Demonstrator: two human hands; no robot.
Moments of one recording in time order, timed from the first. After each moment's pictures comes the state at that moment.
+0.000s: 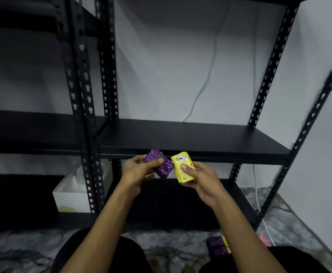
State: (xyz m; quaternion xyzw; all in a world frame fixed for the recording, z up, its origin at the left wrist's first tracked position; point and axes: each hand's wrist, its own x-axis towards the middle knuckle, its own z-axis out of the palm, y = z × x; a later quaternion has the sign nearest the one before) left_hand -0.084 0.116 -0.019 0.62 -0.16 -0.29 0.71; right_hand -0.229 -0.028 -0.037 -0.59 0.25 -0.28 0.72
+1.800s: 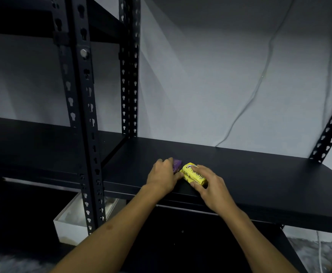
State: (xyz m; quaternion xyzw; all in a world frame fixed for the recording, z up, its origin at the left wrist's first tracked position) left_hand 0.078 -0.034 -0.014 0.89 -0.35 0.00 0.27; right_hand -0.047 -0.170 -0.050 -0.90 0.16 -0.28 0.29
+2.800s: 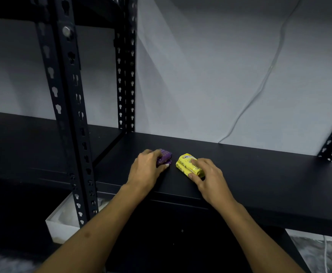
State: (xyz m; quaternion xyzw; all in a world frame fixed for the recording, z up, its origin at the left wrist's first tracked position) left_hand 0.123 -0.017 -0.028 0.87 -0.36 0.14 0.31; right_hand -0.018 -0.180 -0.046 -0.92 0.15 -0.30 0.22
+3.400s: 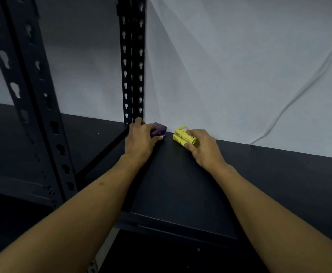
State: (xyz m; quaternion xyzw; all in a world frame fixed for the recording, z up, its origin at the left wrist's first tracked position) left_hand 0.289 -0.071 -0.041 0.86 -0.30 0.22 0.34; right_hand 0.165 -0.244 -0.045 -0.92 0.12 -0.29 0.23
